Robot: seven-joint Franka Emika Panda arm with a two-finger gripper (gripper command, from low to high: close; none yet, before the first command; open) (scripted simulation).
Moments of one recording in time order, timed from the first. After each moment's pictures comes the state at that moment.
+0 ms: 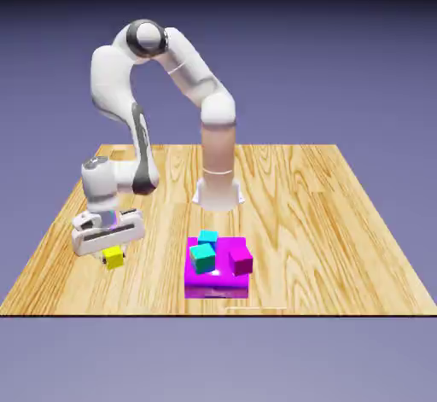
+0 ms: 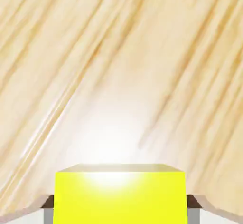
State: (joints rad) arm 1.46 -0.57 -2.39 -2.49 -0.73 2.86 -0.03
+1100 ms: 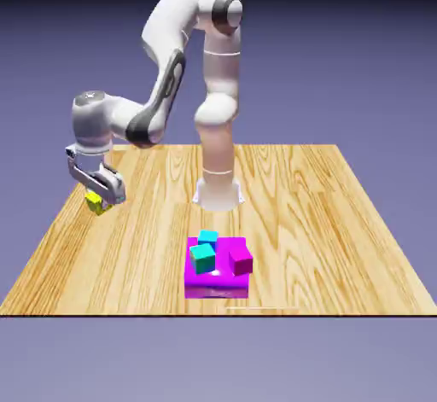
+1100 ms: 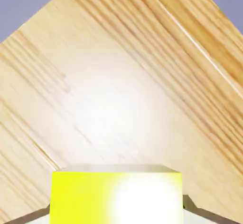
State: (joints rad) arm 1.30 0.12 -1.96 -2.42 0.01 2.37 1.01
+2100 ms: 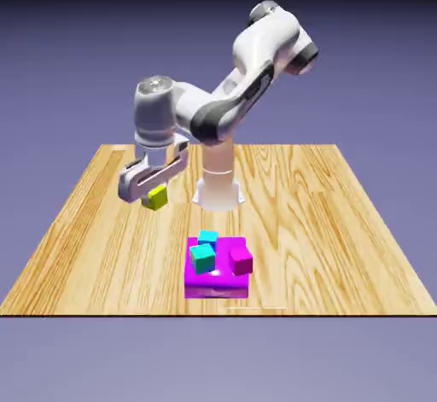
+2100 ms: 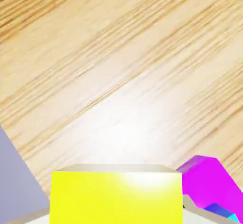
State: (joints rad) arm 1.36 0.78 -1.75 -2.28 0.67 1.91 2.32
